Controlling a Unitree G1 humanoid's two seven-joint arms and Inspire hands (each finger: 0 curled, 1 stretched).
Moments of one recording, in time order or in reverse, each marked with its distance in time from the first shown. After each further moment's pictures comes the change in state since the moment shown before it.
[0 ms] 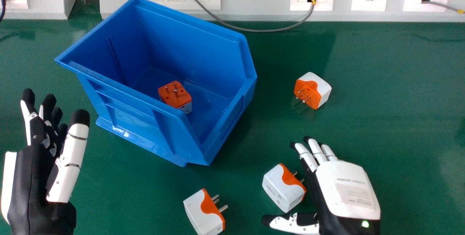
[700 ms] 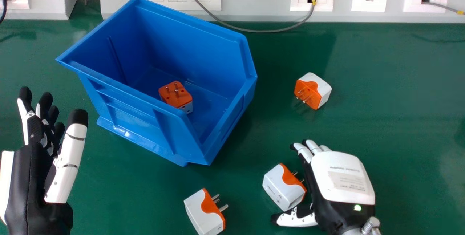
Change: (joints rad) left arm 0.010 0.007 -0.001 -0.003 0.019 -0.014 0.011; right arm -0.078 0.001 0.082 -0.058 -0.062 0.189 0.182
